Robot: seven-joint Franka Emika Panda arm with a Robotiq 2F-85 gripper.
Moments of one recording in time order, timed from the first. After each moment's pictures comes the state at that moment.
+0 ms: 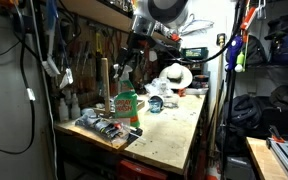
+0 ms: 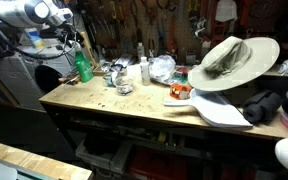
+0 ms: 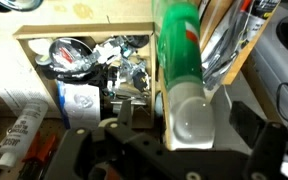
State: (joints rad) arm 0.03 -0.02 0.05 -2.15 -0.07 2.60 0.07
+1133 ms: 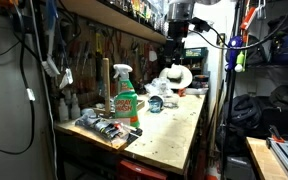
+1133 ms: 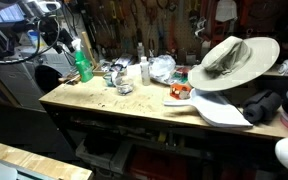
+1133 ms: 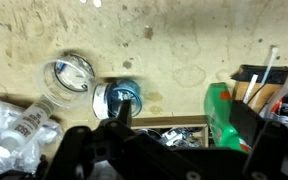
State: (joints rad) arm -0.06 -0.42 0.00 -2.40 -0.16 2.17 0.08
